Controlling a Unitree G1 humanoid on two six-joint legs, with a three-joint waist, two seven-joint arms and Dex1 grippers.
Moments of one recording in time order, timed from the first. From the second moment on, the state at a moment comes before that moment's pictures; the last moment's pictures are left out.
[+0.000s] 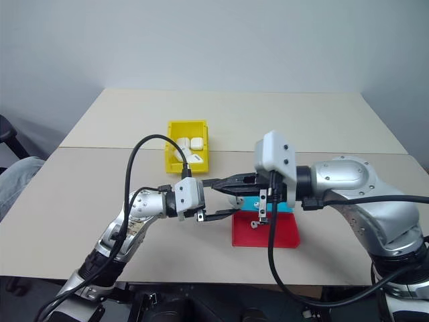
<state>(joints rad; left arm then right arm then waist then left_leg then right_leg) -0.52 0.35 -0.32 -0.11 -0.11 0.03 -0.91 -0.62 -0.87 0.07 -0.54 0.72 0.66 0.95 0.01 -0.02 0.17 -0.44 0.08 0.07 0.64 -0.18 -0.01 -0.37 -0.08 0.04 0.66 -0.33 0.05</state>
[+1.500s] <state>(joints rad) -0.93 0.18 -0.13 0.46 0.28 0.45 -0.04 -0.33 -0.87 -0.13 -0.48 0.54 0.54 0.87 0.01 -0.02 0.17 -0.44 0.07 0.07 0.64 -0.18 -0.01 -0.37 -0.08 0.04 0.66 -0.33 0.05</state>
